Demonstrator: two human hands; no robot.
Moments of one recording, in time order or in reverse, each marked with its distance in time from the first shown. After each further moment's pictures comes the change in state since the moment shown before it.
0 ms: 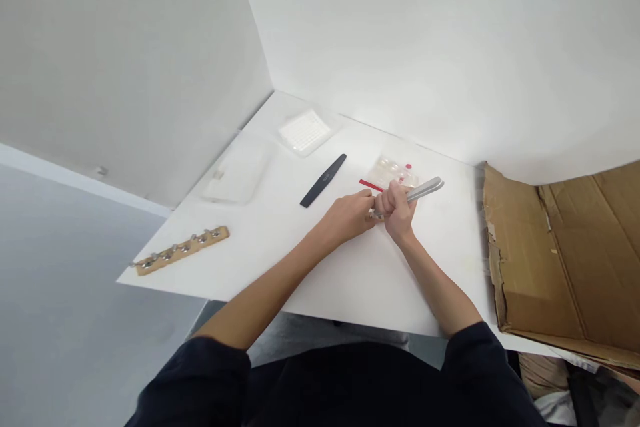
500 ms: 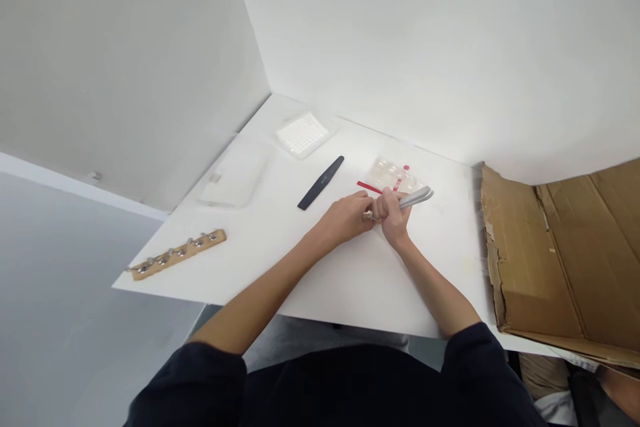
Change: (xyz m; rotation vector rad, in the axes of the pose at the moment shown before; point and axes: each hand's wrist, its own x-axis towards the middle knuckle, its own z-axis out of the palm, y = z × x) left_hand 0.001 -0.006 0.002 -0.130 0.028 0.027; right_hand -0.006 0.010 -0.003 -0.118 0.007 -0.025
